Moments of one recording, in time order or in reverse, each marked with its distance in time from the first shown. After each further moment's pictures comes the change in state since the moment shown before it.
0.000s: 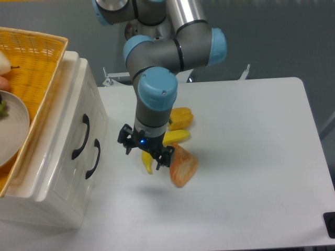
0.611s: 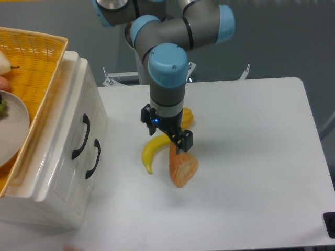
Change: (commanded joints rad) arm 0.035 0.103 -0.051 -0.063 0.132 0.382
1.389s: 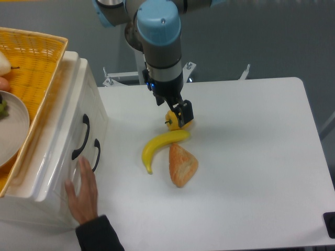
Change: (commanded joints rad) arm 0.005 0.132 -0.038 -0.089 0.005 0.016
